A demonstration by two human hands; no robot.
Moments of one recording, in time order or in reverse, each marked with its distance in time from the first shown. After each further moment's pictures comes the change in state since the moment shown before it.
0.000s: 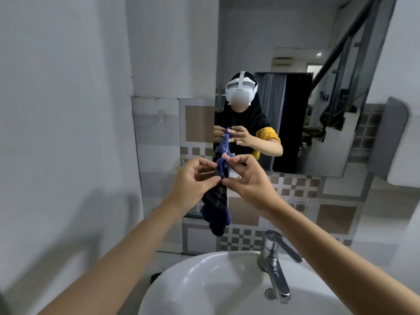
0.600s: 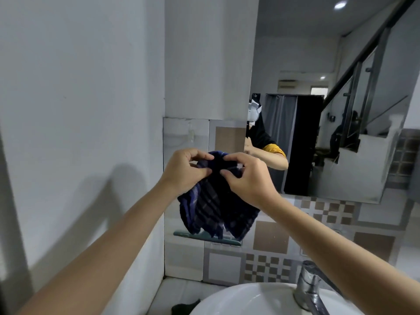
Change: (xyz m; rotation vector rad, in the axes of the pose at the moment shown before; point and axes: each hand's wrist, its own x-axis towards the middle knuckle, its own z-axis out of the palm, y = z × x) left_hand 0.048 0.026 -0.107 0.355 0.100 0.116; right_hand 0.068 -0.023 0.077 -0.785 0.178 -0.334
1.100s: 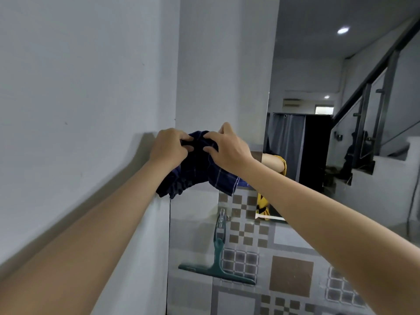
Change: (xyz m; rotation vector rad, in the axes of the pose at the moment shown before) left_hand 0.119 -0.023 -0.061 0.454 0.212 0.047; right_hand 0.149 -0.009 0.055 -0.449 -0.116 -0.222
